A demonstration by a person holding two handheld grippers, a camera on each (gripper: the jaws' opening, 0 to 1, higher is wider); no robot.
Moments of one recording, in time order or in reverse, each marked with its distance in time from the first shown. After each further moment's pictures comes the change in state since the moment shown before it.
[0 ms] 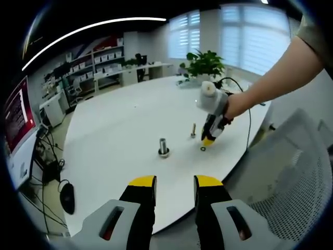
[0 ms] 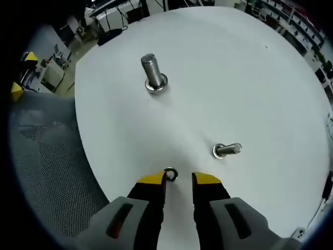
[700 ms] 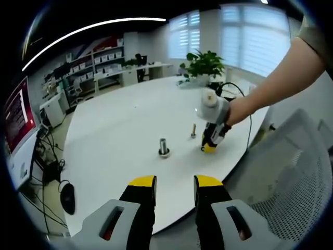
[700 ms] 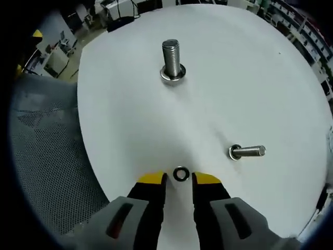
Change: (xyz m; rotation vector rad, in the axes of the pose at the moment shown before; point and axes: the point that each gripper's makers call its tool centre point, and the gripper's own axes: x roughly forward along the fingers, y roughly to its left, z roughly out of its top) left arm 0.000 0.000 0.001 0.001 -0.003 0.002; right arm 0.012 0.008 -0.006 -0.084 0.045 -0.016
